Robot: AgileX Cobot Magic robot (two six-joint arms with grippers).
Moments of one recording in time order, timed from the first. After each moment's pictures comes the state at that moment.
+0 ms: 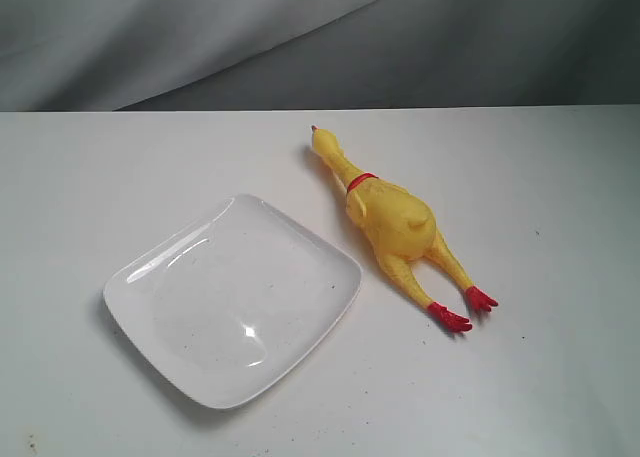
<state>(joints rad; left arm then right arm) 0.10 0.00 0.00 0.03 0.26 -0.07 -0.10 0.00 0.00 0.06 0.34 -0.08</state>
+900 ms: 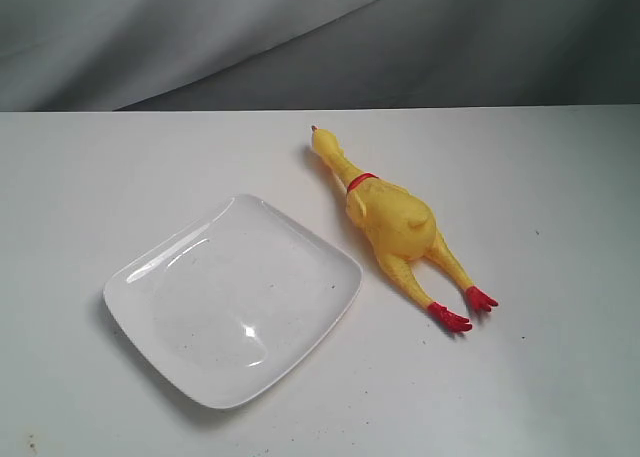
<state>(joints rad) 0.10 0.00 0.00 0.03 0.26 -0.07 -0.10 0.00 0.00 0.02 -0.27 -0.06</state>
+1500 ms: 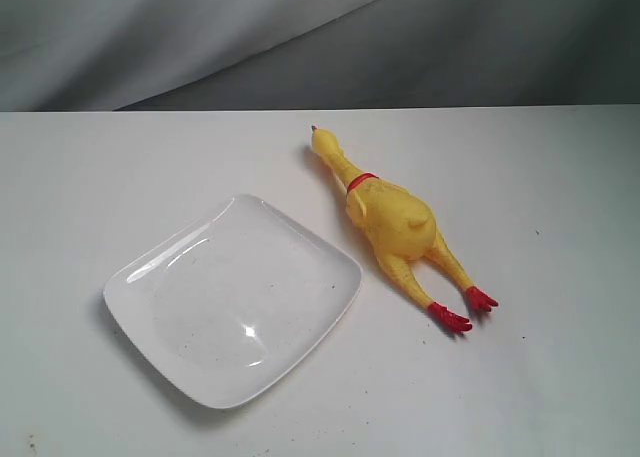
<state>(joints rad) 0.10 0.00 0.00 0.03 0.26 -0.07 -0.02 0.51 -0.60 -0.26 0.00 0.54</state>
